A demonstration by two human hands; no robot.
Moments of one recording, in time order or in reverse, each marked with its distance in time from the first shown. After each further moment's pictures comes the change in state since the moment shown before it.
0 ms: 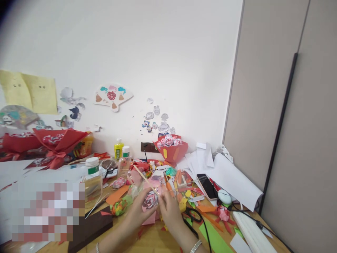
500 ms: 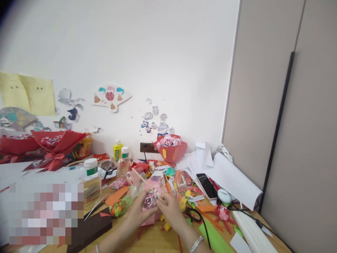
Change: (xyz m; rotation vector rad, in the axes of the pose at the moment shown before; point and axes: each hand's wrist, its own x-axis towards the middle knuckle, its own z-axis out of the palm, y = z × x) left_hand 0.003 -0.006 0.003 -0.111 0.002 -0.049; right_hand 0.006 0.016 0.005 0.368 -0.089 0.138
